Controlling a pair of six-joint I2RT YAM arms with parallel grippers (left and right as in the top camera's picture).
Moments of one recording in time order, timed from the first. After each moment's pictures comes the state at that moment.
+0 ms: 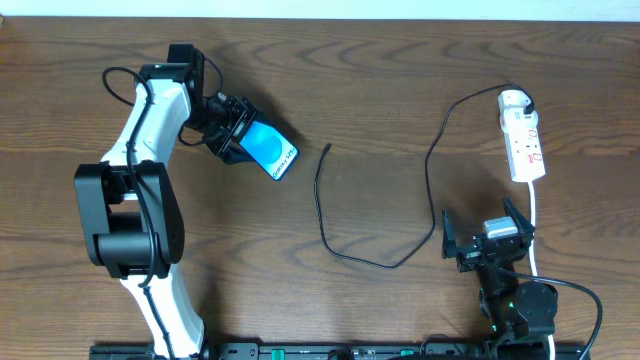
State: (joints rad) left arm 0.01 2.06 1.62 -1.06 0.68 -0.75; right arm 0.07 0.02 0.01 -0.06 -0.10 -0.17
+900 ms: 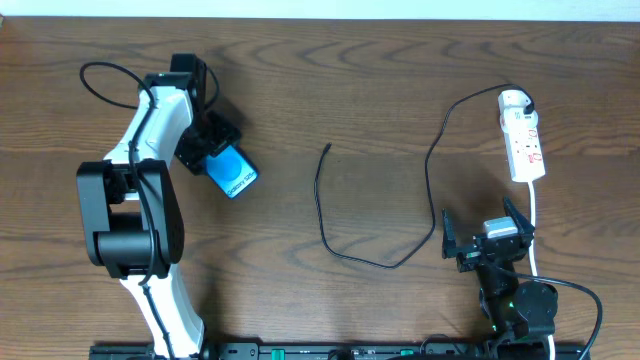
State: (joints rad) left arm 0.01 2.06 1.54 -1.01 0.08 -0.75; right arm 0.07 0.02 0.01 -0.06 -0.10 -0.17
